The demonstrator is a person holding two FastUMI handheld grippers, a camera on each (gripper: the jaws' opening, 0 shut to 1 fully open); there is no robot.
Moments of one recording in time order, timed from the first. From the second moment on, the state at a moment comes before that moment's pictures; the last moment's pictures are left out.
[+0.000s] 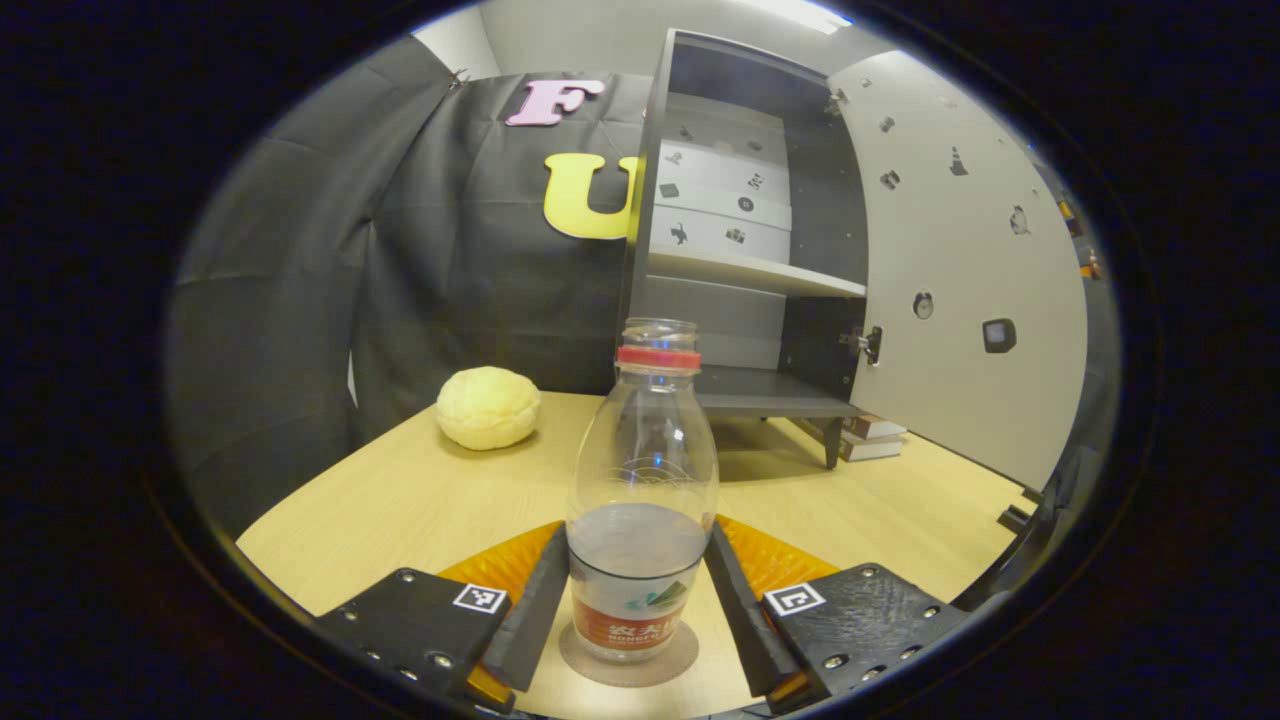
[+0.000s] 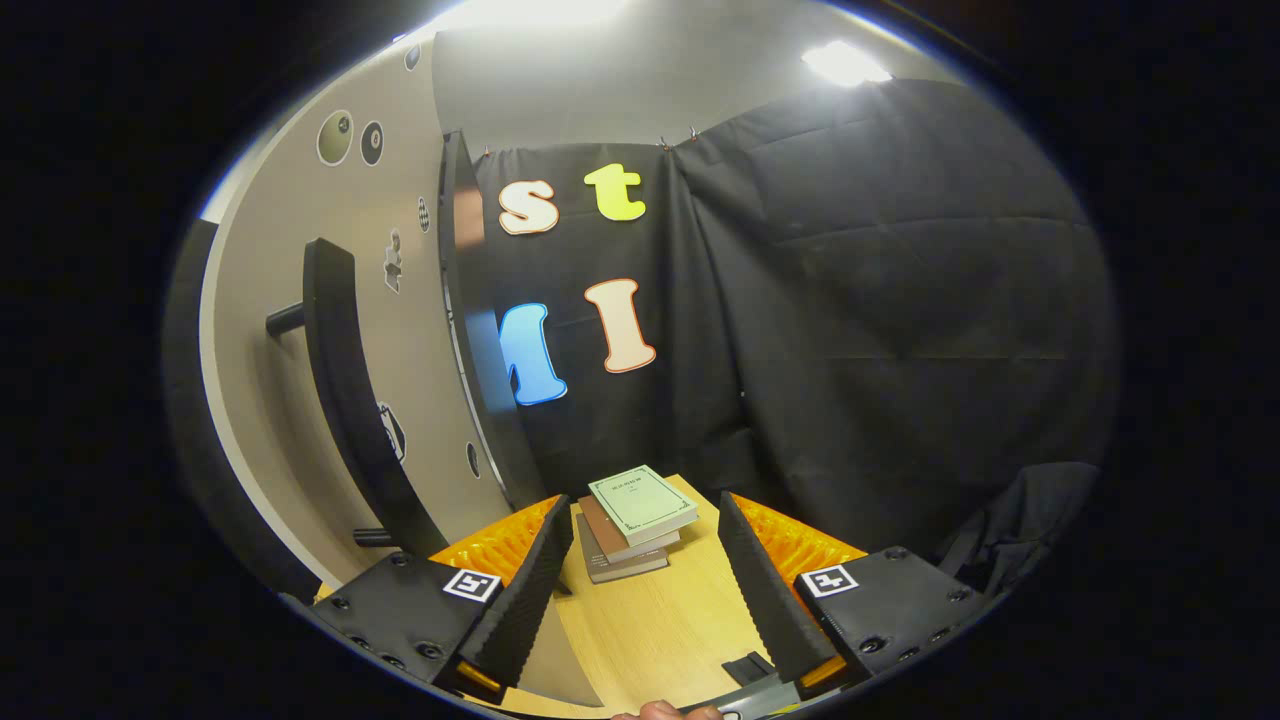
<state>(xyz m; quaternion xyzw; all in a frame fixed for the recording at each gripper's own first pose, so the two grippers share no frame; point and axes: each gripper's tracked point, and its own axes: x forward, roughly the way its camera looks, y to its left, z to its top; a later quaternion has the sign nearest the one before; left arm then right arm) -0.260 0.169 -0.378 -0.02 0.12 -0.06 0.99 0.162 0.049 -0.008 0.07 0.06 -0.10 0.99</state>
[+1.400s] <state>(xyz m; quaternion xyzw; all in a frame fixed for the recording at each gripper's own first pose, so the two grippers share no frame) -0.372 0.167 -0.249 -0.01 0.12 0.08 0.99 0.189 0.005 0.004 0.04 0.05 -0.04 1.00</state>
